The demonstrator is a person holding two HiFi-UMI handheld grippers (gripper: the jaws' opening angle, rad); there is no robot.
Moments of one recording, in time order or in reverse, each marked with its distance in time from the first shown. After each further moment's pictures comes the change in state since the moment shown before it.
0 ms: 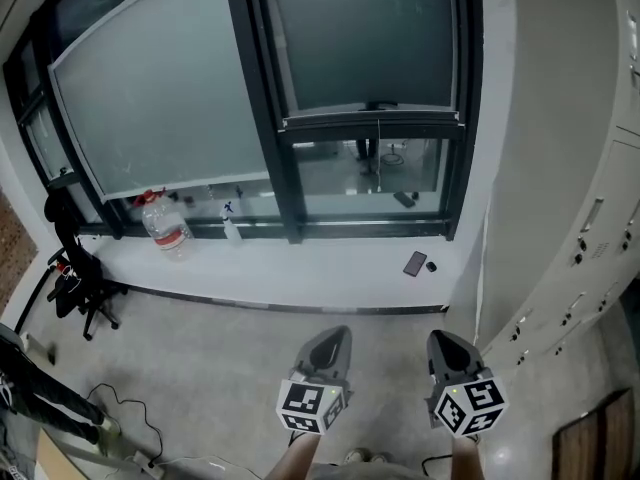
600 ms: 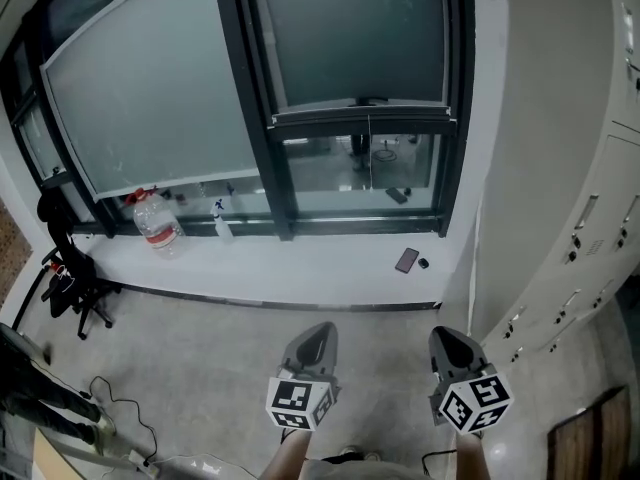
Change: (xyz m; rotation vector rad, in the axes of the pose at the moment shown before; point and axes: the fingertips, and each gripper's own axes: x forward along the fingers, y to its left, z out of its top) left arm 0.010 0.005 -0.009 0.020 0.005 0.048; right arm -0.009 -0.030 -0.001 0.011 -0.006 0.014
